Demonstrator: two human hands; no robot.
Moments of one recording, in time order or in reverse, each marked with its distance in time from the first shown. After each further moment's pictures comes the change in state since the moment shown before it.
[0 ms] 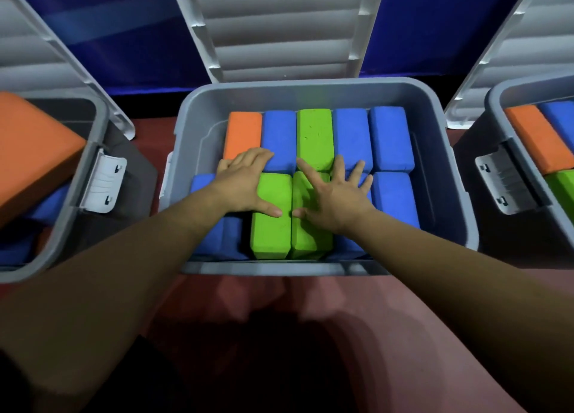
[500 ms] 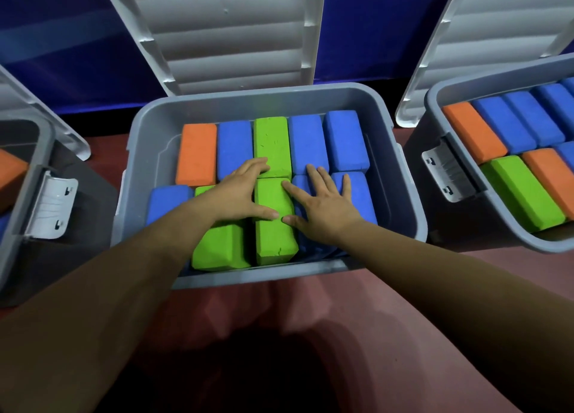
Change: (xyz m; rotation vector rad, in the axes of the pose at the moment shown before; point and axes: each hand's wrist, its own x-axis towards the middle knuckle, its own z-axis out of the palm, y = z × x) left_hand 0.017 0.051 0.004 -0.344 -0.072 0.167; right_hand -0.021 0.052 0.013 -0.029 0.011 -0.079
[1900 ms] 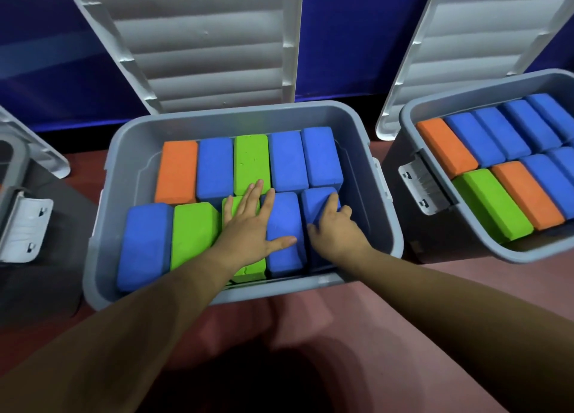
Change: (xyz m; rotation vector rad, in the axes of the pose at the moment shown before) left_hand -0.004 0.042 0.062 0.352 0.077 -0.072; right_hand -0.029 0.026 -0.003 0.511 -0.016 0.422
